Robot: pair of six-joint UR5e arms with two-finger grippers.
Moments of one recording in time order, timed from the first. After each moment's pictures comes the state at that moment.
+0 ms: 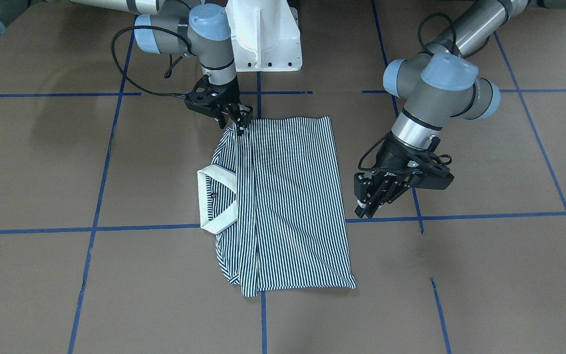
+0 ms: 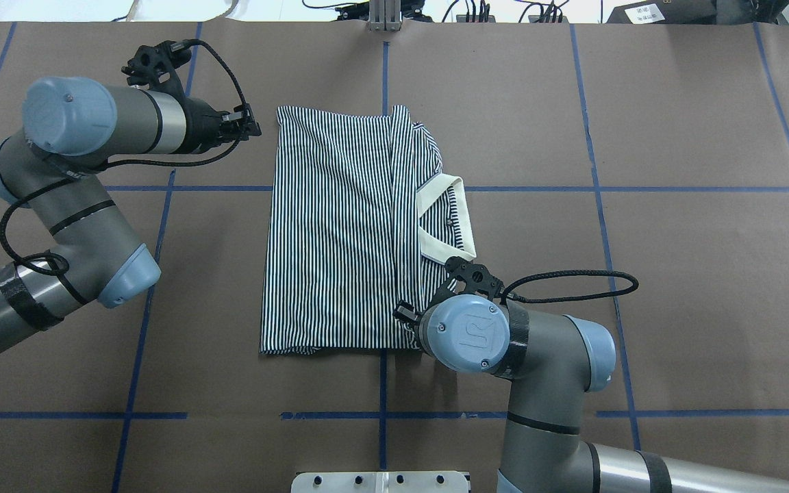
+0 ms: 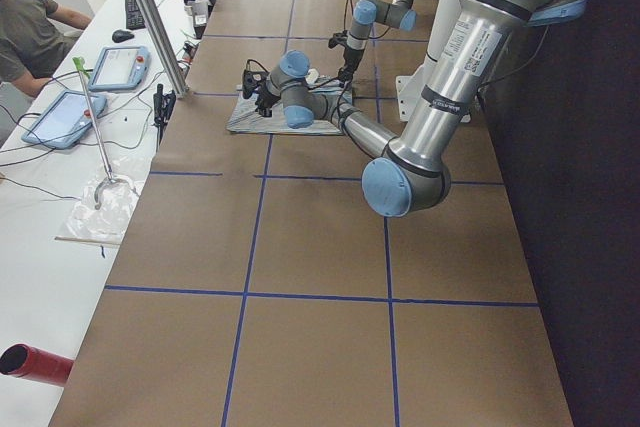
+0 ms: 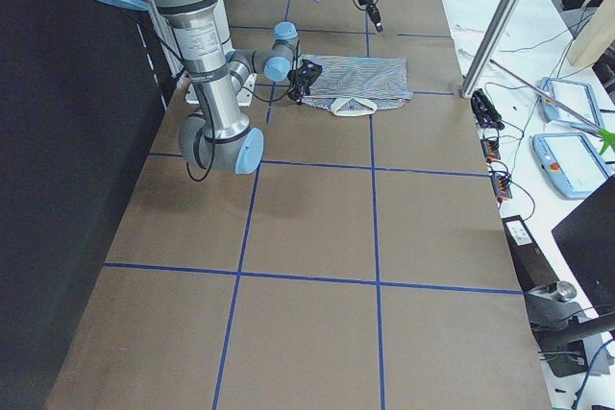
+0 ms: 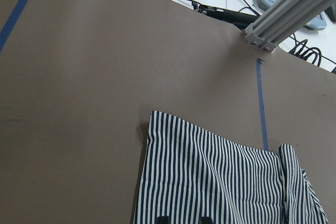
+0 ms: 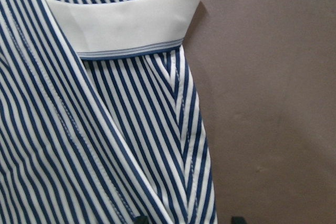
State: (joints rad) left arm -0.78 -2.06 -1.54 -2.35 -1.77 -1.40; right arm 0.28 -1.03 1.74 -1.43 1.58 1.91
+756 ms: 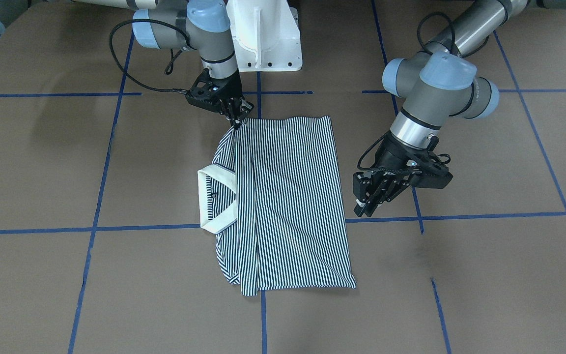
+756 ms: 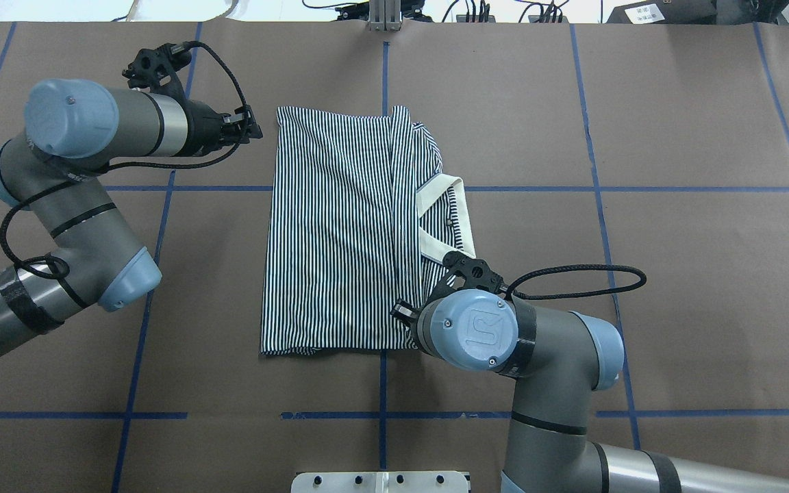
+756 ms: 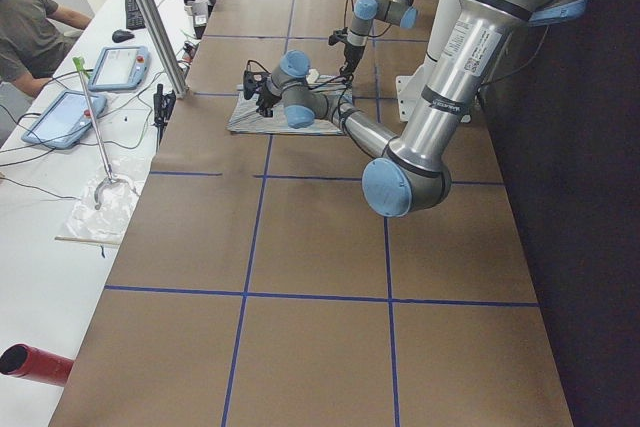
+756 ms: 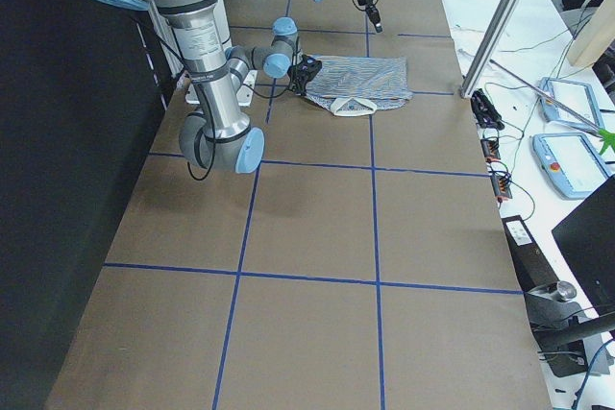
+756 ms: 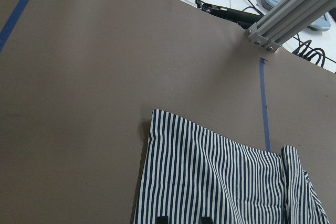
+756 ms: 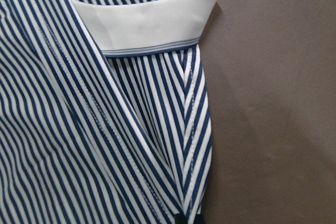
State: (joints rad) left arm -0.76 -2.05 -1.57 -2.33 -1.77 -1.46; right arm 0.29 -1.04 1.79 -1.43 1.59 1.91
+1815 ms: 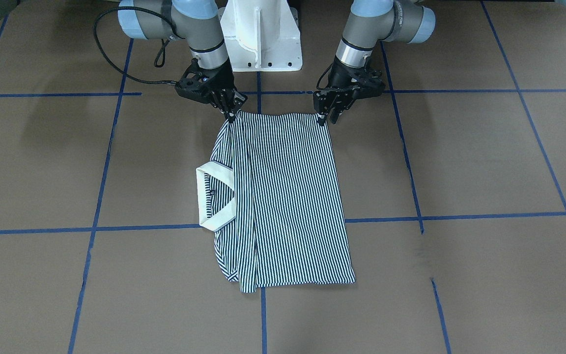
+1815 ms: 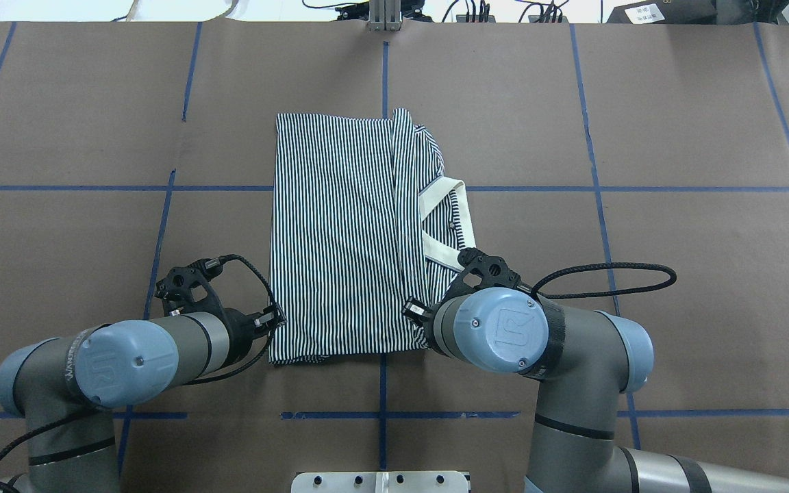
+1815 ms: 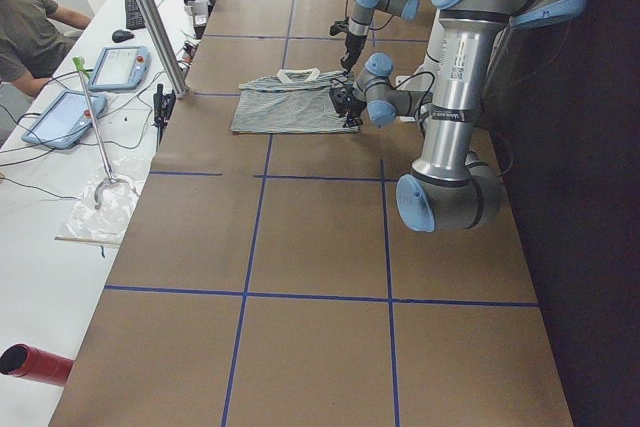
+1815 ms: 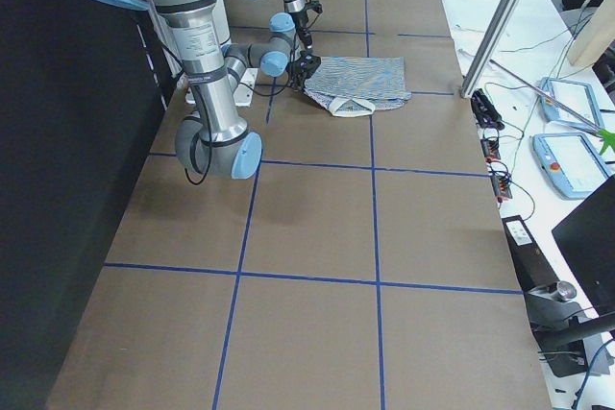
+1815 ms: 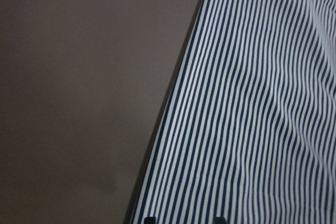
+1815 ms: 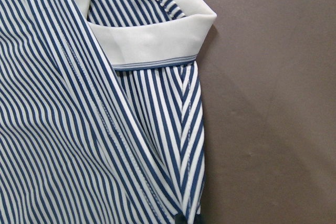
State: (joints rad) left arm -0.28 -1.81 -1.93 -2.00 -1.49 -1.81; right arm 0.29 -1.08 1.86 -1.43 1.60 1.91
